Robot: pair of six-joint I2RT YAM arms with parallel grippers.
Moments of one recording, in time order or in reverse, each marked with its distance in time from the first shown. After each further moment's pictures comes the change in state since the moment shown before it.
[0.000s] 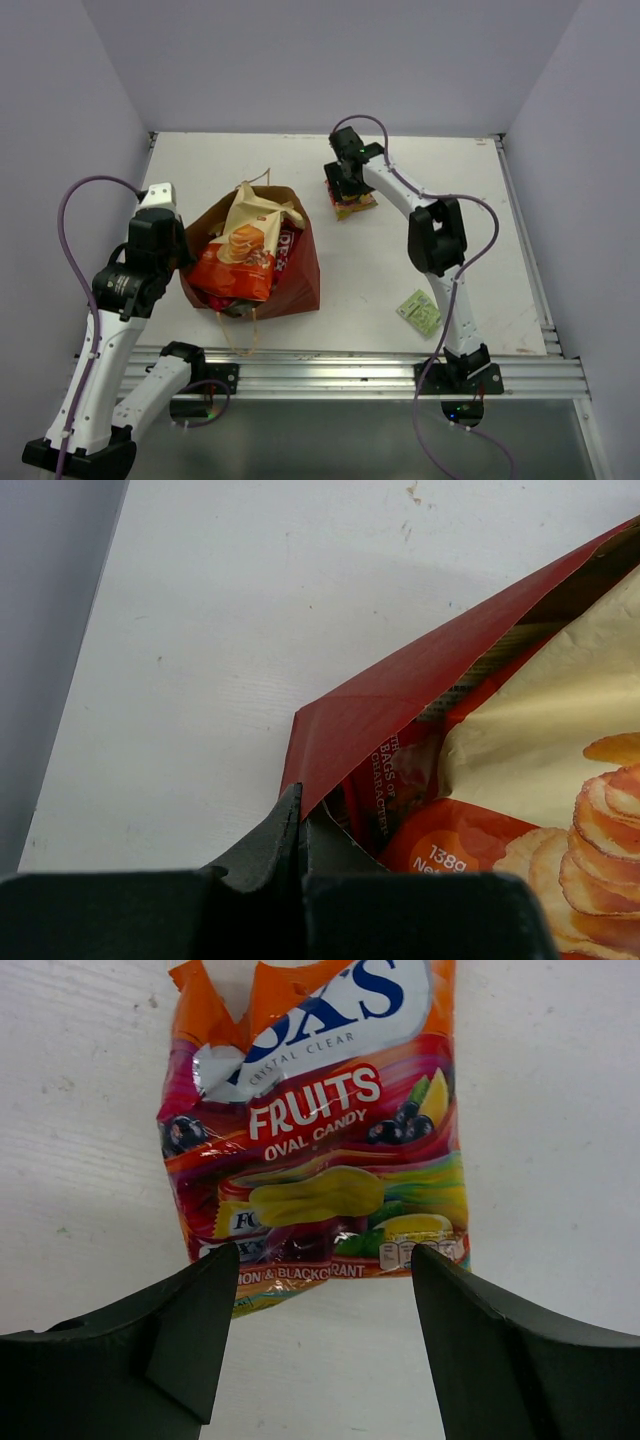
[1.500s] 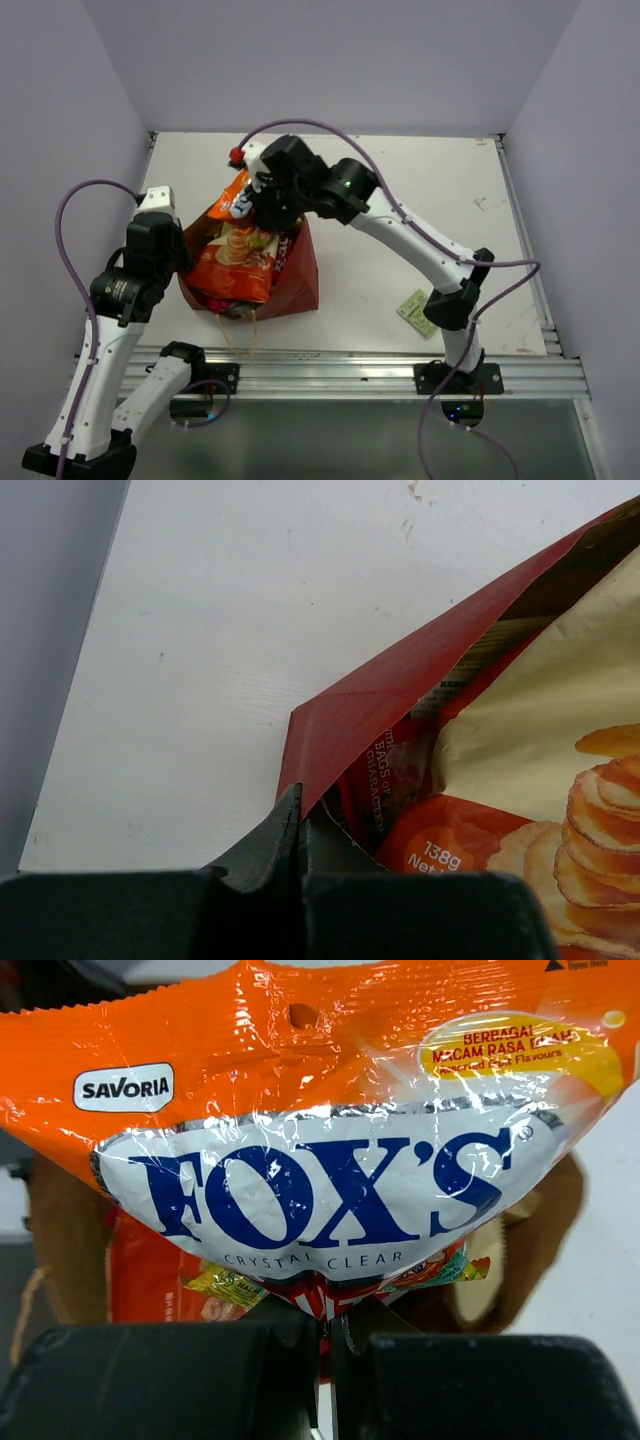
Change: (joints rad) left arm 0.000 -0.023 -0.008 -0.014 -0.001 0.001; right arm 0.509 -0.409 0.284 -0.224 -0.306 -0.037
